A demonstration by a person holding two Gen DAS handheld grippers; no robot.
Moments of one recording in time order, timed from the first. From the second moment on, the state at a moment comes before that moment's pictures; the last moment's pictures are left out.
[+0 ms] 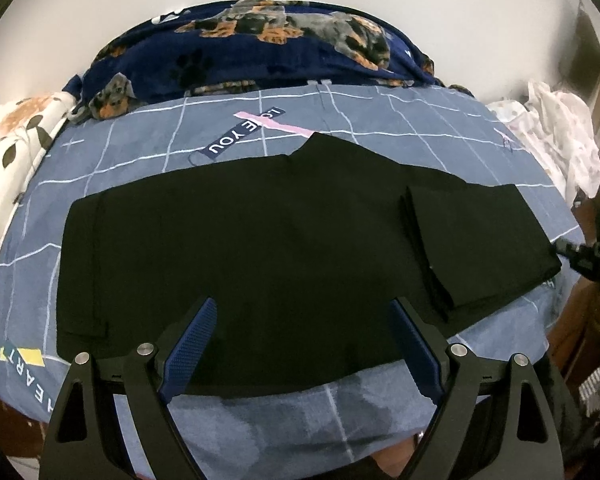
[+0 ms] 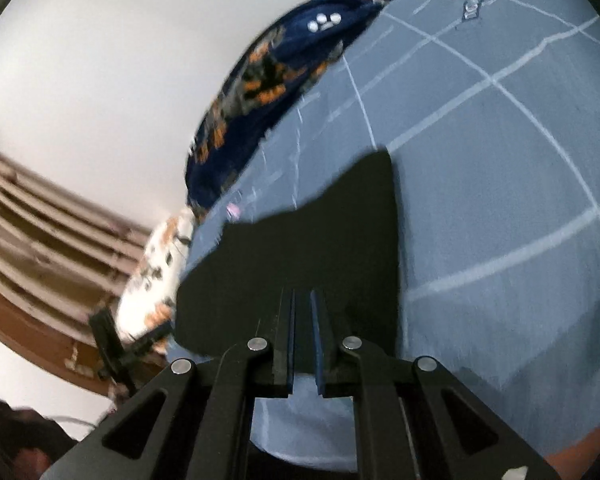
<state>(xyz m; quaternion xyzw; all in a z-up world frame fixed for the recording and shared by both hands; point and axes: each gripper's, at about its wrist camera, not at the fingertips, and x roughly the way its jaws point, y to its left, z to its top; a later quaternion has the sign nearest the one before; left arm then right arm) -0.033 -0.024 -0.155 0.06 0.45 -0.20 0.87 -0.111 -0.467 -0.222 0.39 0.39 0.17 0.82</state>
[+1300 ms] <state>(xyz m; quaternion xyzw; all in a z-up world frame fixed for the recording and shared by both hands) -0.022 0.084 -0.126 0.05 0.42 -0.06 0.90 -0.067 -0.272 -0.171 0.33 0.40 0.31 0.80</state>
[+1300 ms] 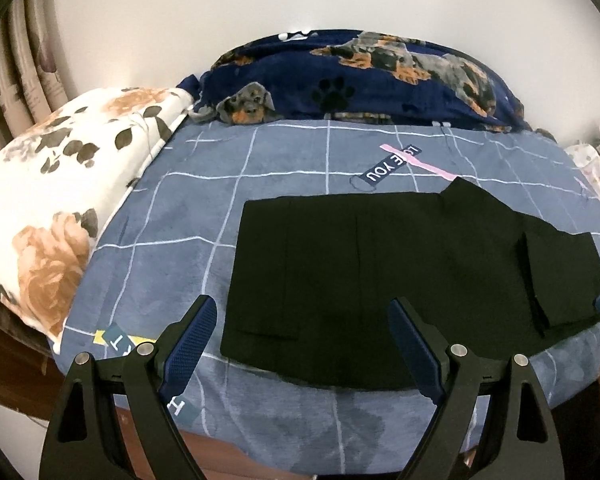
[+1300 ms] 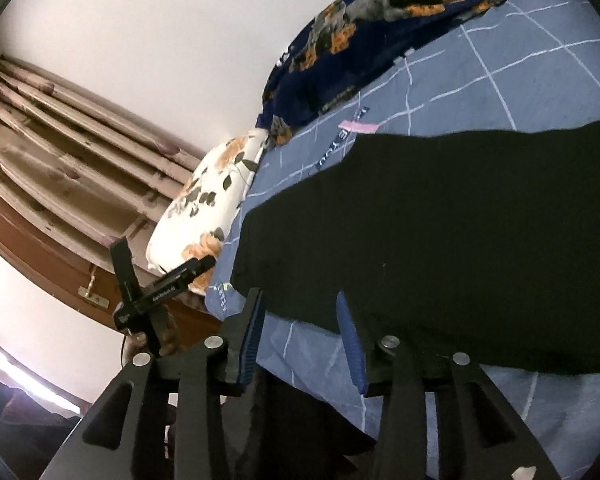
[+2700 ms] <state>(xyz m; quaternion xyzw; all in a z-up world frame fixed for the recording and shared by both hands) 0.034 0.185 -0.211 -0.27 0.57 -0.18 0.76 -0.069 -0.307 -0.197 0.43 0.41 0.26 0.76</state>
